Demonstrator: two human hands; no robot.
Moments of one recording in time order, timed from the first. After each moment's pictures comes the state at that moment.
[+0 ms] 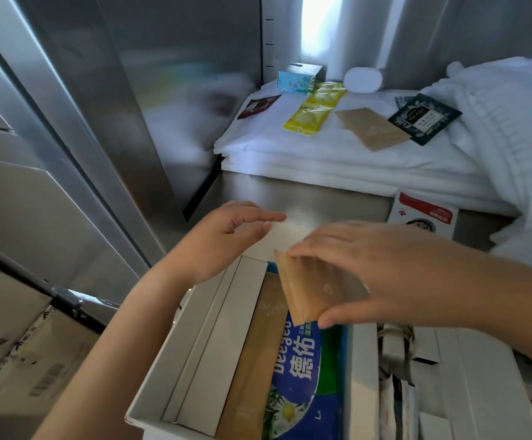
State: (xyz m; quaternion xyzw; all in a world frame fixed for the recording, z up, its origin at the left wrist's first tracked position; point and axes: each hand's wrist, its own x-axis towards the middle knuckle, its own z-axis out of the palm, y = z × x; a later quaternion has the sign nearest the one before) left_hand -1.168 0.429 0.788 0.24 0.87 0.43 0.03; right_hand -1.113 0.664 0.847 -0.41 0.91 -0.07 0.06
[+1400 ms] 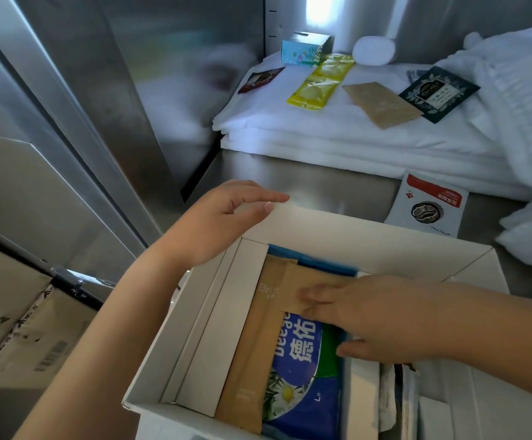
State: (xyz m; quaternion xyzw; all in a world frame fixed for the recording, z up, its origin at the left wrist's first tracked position) left_hand -1.167 0.428 0.786 0.24 0.86 0.45 0.04; right_hand -1.102 0.660 0.780 -0.43 0.85 0.07 0.31
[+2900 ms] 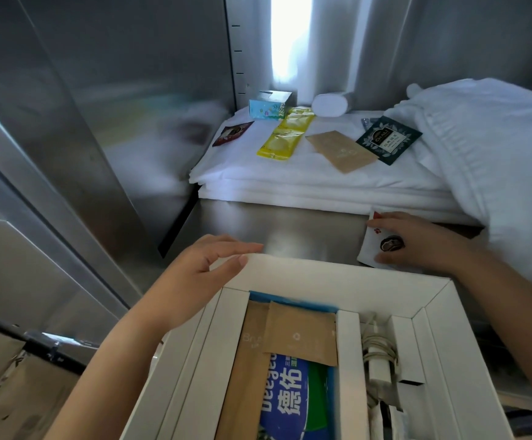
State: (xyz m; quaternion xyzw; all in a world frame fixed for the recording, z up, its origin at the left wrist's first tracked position) left_hand -1.166 0.426 0.785 0.21 0.87 0.45 0.06; right_hand -1.203 0.792 0.767 -0.04 0.98 -0.17 0.09
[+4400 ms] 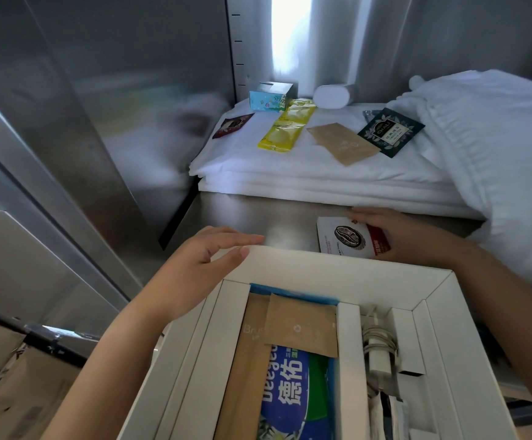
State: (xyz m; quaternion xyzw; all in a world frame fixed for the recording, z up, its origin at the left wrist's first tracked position) left_hand -1.164 0.428 0.788 0.21 0.86 0.46 0.06; right_hand -1.224 0.797 0.739 -0.16 0.96 -0.20 0.08
